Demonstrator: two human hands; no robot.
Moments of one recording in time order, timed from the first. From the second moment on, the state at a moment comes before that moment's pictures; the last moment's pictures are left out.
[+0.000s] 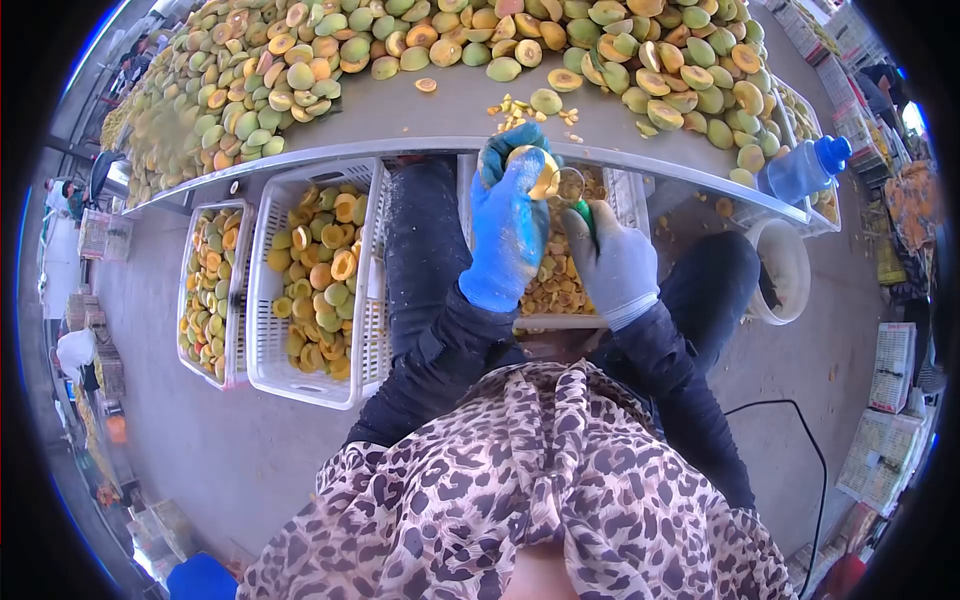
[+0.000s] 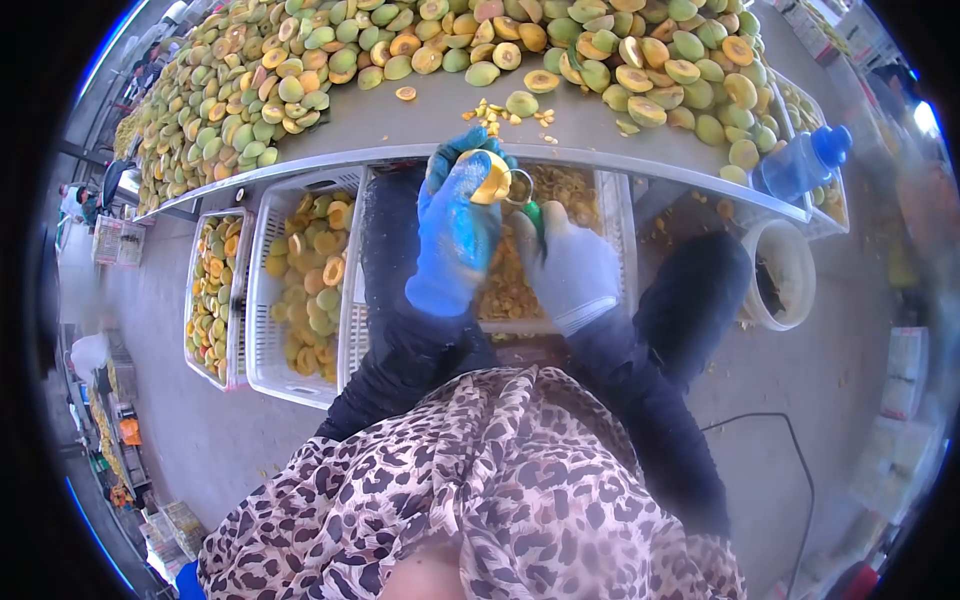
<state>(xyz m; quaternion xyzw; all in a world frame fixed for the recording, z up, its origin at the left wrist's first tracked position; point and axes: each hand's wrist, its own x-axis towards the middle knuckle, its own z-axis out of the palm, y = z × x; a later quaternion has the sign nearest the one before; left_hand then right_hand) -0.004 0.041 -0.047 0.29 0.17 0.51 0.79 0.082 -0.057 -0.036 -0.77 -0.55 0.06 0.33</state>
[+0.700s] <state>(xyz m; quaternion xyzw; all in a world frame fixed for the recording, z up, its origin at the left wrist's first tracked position) 0.089 0.200 -0.116 0.93 0.31 0.12 0.18 0.103 -0.072 -0.114 -0.80 -0.52 0.21 0.22</state>
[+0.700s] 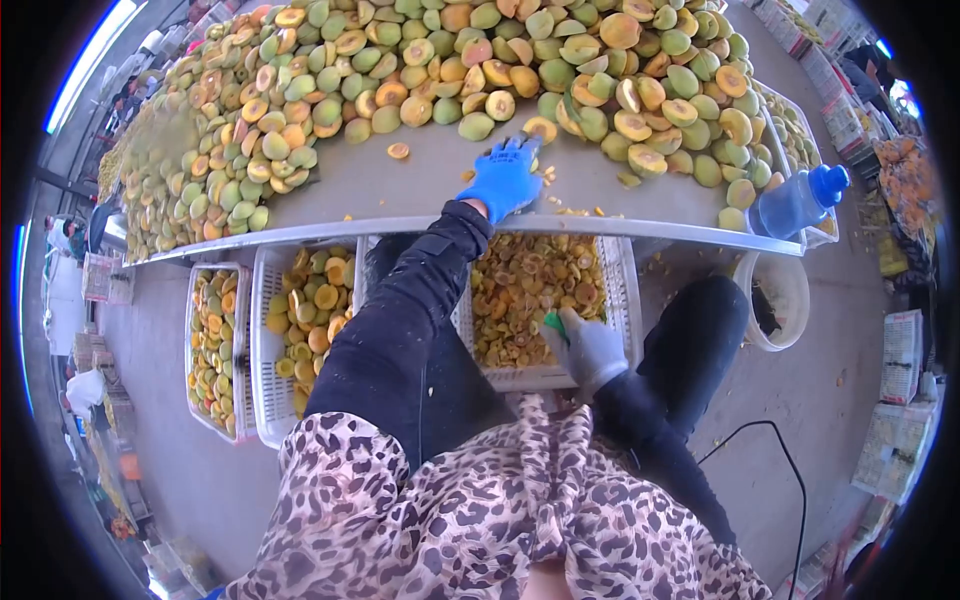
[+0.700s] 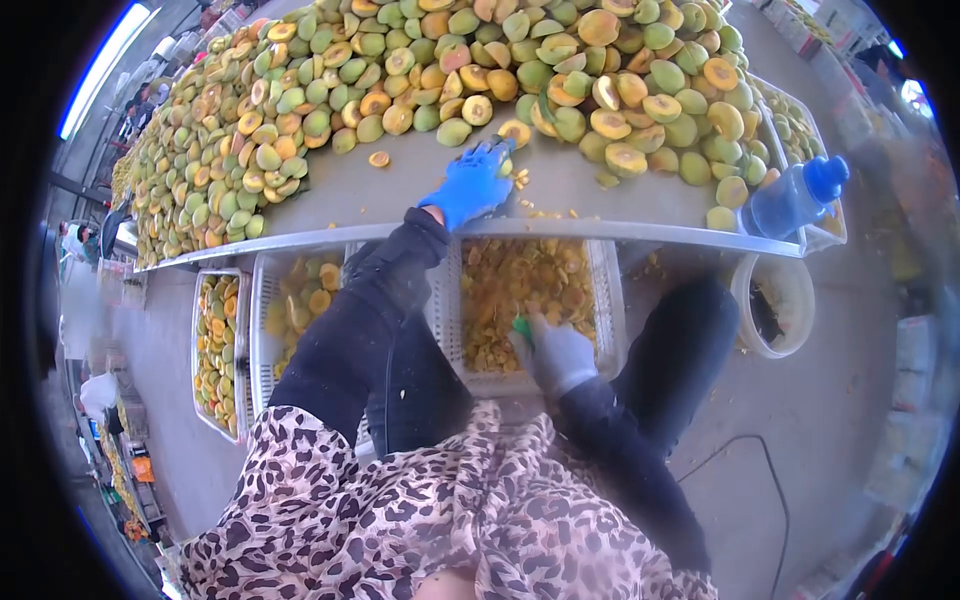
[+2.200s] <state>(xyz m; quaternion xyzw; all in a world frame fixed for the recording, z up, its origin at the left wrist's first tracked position) 0.012 0.030 -0.010 0.50 0.16 0.54 0.66 0.078 -0.064 0.013 -0.59 -0.29 0.54 0.52</state>
